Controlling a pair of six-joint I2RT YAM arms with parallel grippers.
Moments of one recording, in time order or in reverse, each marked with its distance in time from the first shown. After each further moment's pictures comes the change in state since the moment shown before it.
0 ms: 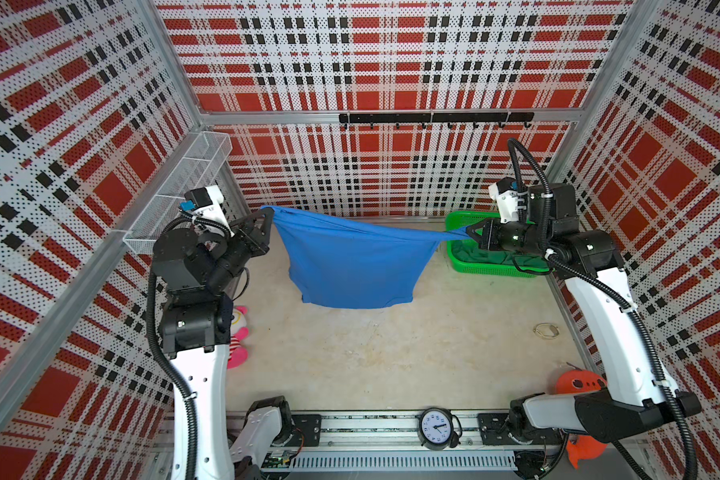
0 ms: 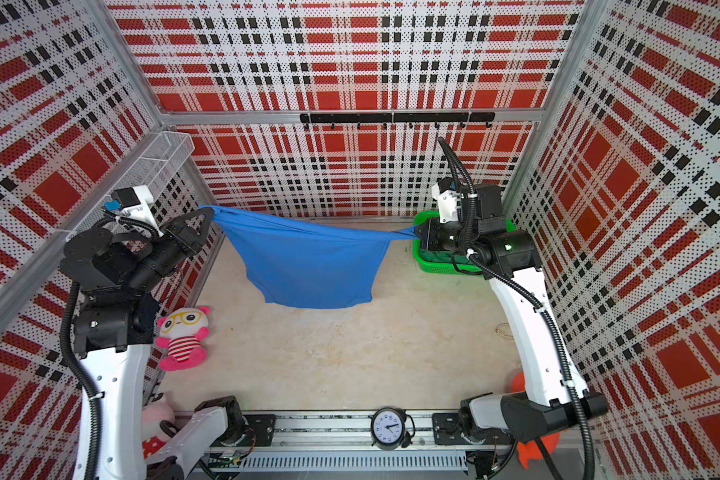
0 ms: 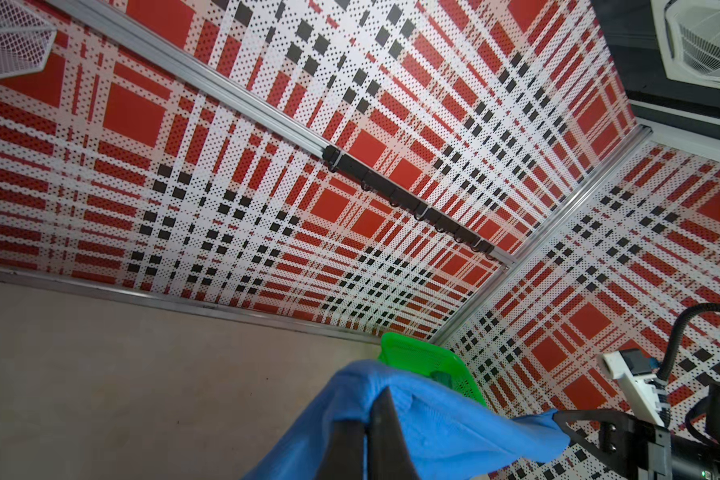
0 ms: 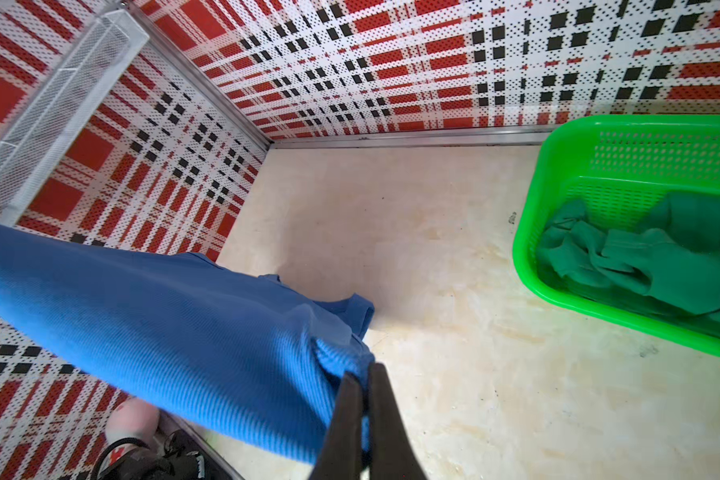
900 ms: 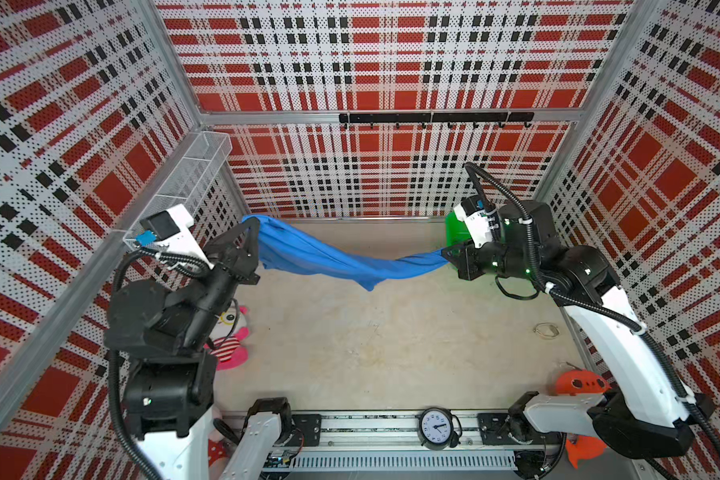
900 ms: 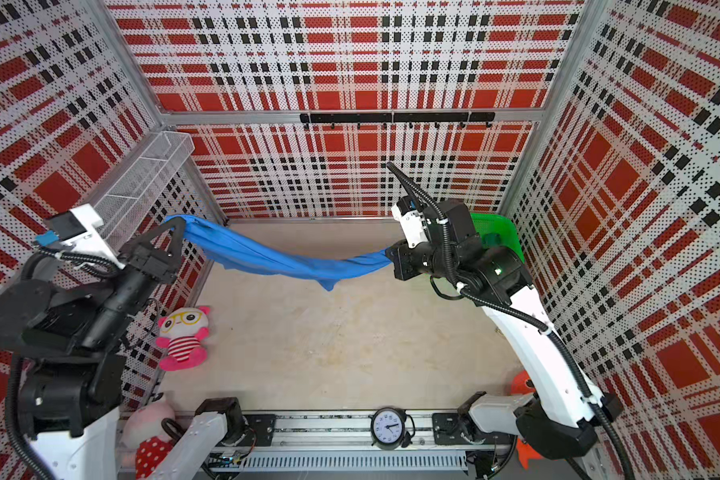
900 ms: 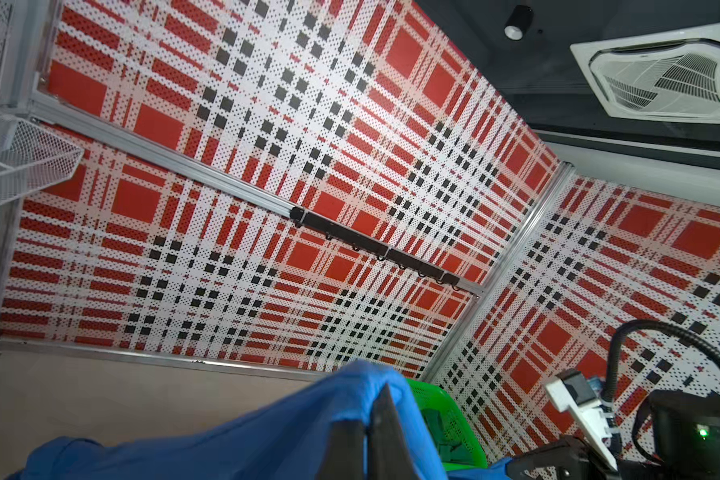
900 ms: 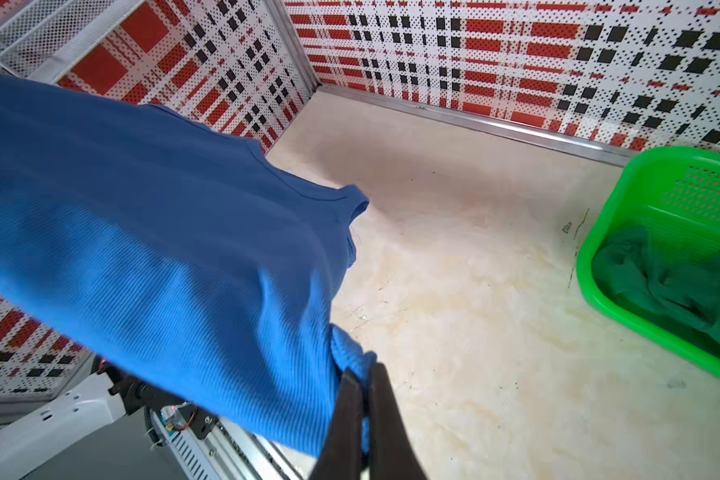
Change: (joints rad) left arm -0.154 -0.204 0.176 -0.206 -0.244 0.041; right arm 0.351 -0.095 -0.014 -0.085 0.177 -0.057
